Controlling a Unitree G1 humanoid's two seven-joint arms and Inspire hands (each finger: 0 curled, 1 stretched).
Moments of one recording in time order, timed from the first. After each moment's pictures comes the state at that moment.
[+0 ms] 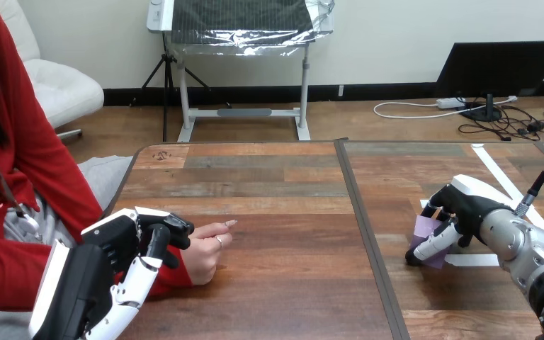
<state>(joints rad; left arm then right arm) 0.49 0.15 0.09 -0.24 -0.07 -0.54 -0.22 -0.82 -0.46 0.34 1.36 -0.56 -0.13 0.08</state>
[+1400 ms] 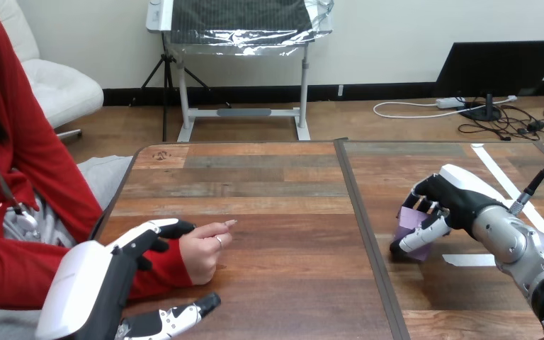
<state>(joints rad) 0.47 0.20 0.14 -0.28 0.64 -0.45 0.02 -0.80 -0.46 0.31 1.36 -0.51 -0.30 0.04</state>
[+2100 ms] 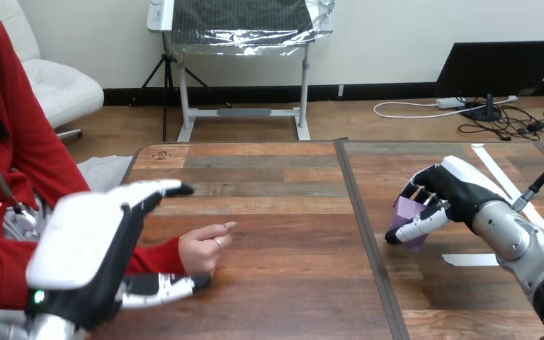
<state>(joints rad) 0.30 0.35 0.14 -0.27 0.80 -0.40 0.08 -0.80 -0.46 0.27 1.36 -0.46 -0.34 0.04</state>
